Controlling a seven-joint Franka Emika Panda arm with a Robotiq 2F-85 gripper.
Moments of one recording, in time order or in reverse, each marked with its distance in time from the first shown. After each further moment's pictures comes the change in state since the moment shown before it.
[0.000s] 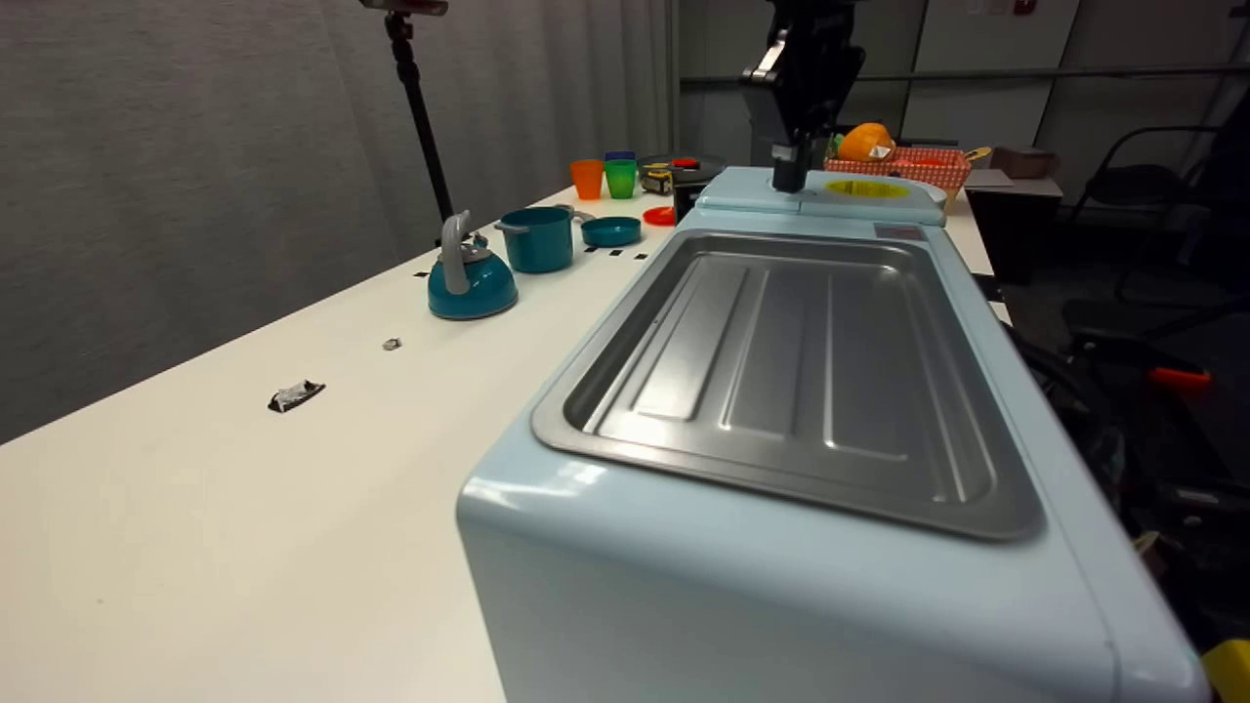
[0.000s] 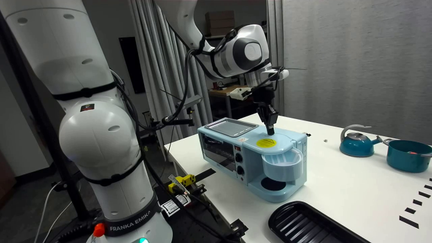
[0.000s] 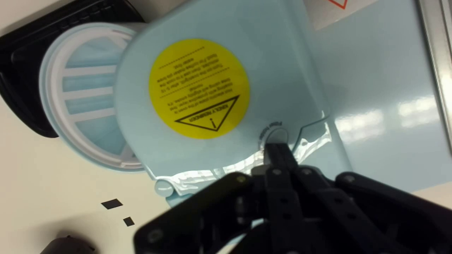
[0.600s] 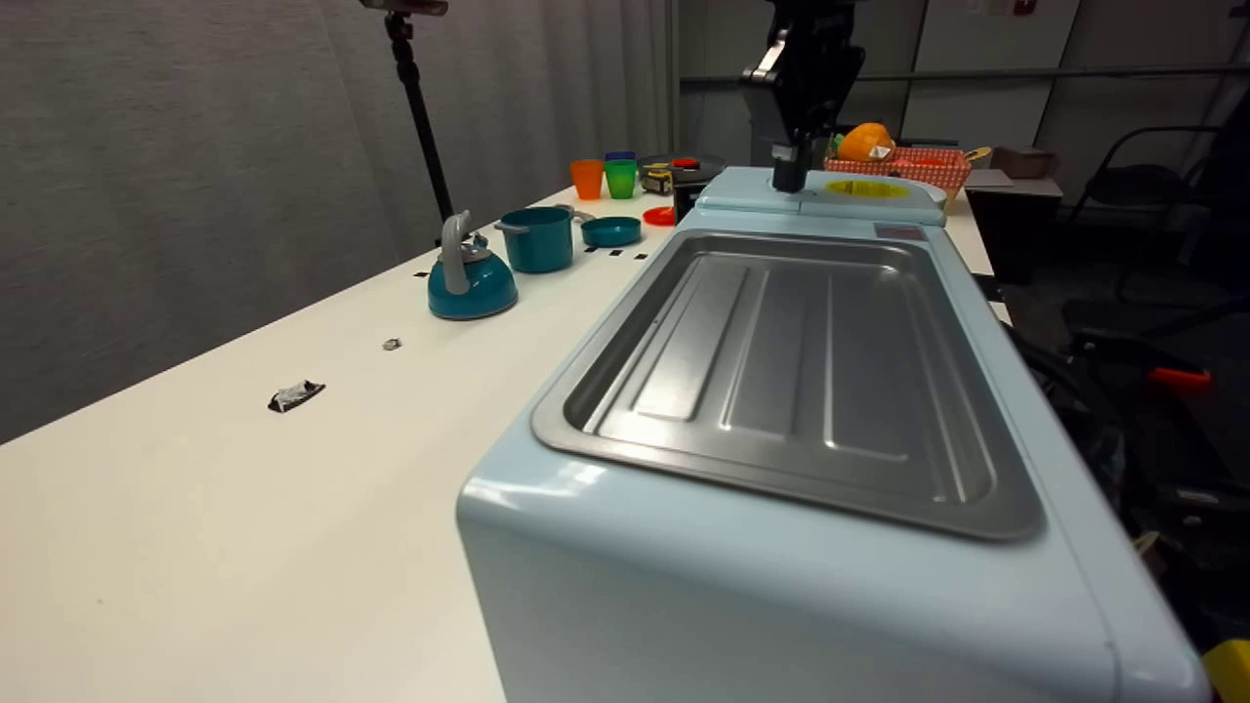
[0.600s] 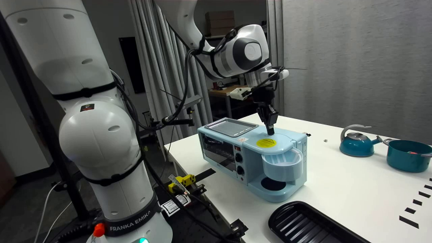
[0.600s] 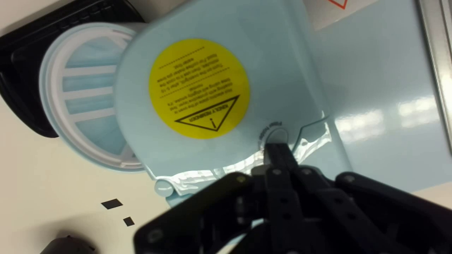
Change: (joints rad) arm 0.000 0.000 0.000 0.000 0.000 0.000 0.000
